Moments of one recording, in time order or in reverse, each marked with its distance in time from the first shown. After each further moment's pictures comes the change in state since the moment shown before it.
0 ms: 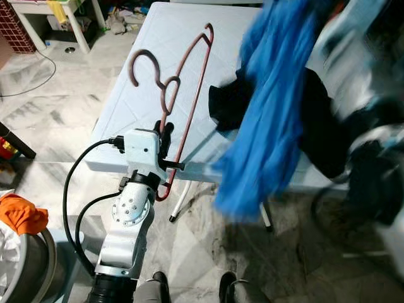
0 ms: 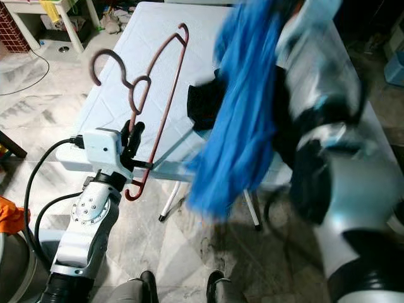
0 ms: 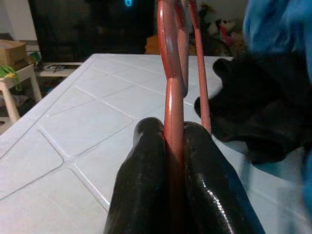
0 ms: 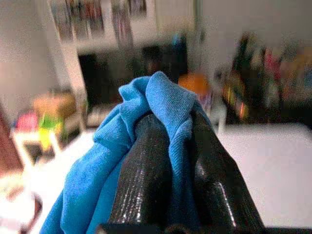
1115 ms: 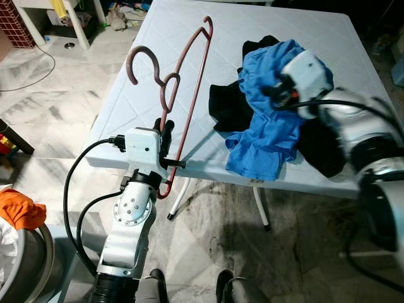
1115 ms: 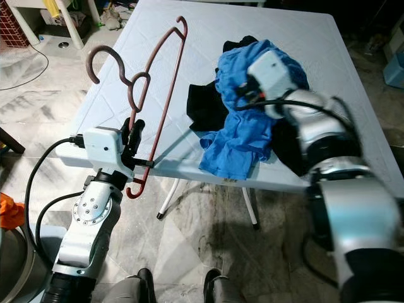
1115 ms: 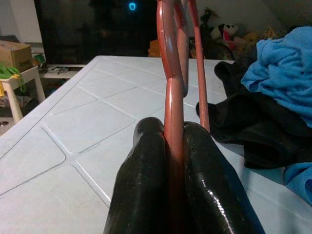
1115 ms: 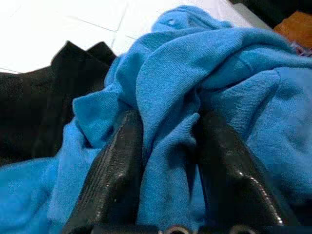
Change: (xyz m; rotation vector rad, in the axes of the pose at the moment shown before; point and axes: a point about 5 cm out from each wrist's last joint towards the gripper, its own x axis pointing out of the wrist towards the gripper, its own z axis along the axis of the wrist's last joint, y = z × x) left arm 0.001 -0.004 0.002 0.005 -0.015 0.006; right arm -0.057 -0.024 -0.101 -0.587 0.524 0.552
